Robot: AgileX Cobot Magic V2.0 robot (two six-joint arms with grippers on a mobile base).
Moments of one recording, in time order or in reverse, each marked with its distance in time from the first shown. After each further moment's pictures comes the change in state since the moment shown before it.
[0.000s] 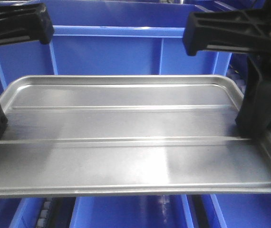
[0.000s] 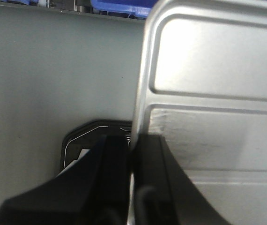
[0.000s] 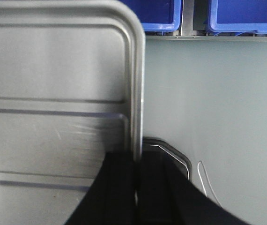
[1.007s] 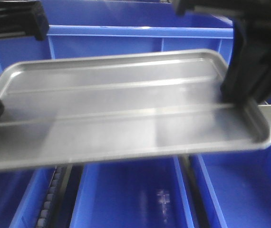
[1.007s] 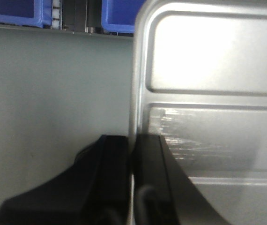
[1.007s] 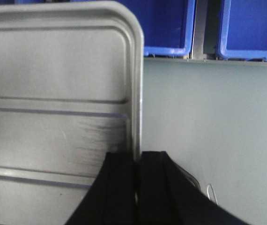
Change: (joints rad) left arm 0.002 0.000 -0.021 0.084 -0.003 0.027; right arm -0.040 0.000 -0.086 -0.018 -0.019 -0.039
